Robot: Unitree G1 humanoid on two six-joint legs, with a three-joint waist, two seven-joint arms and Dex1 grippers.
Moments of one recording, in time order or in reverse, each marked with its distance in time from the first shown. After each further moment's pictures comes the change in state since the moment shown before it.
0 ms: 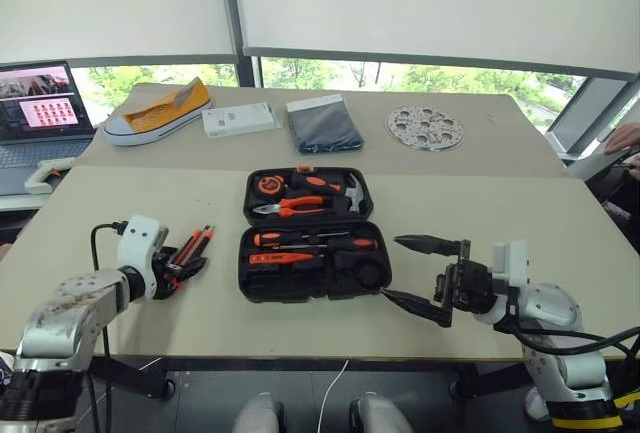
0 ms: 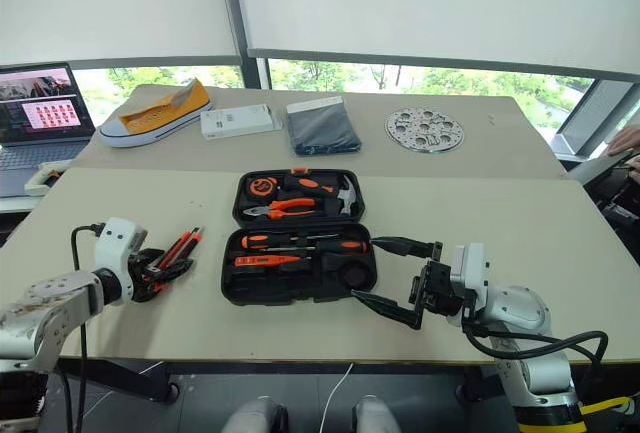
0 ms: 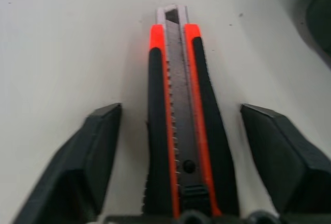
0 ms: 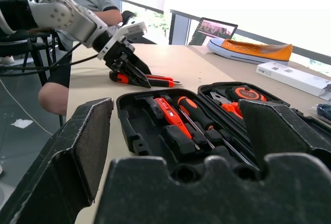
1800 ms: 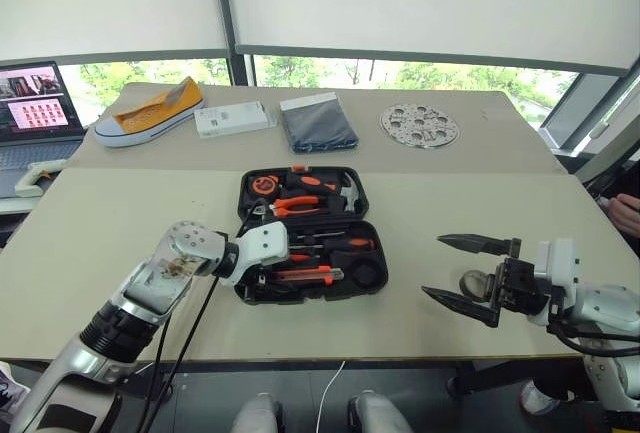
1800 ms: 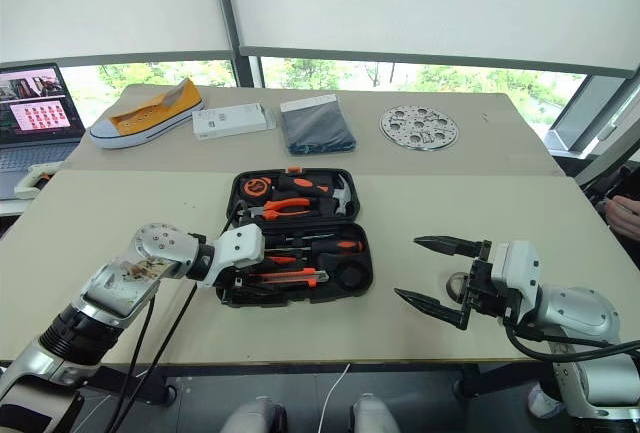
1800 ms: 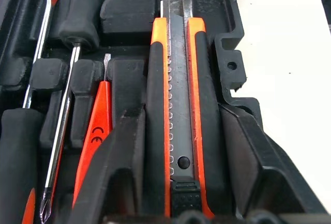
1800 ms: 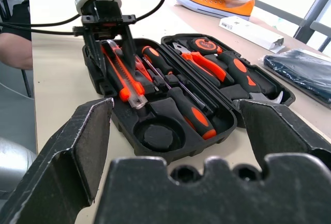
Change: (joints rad) left arm -0.386 -0.056 -0.535 -0.011 0.277 -0.316 -0.674; right arm 0.084 -0.180 -0.158 -0.012 -0.001 0.025 -0.008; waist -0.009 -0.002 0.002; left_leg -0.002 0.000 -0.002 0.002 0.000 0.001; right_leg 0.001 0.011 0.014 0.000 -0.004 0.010
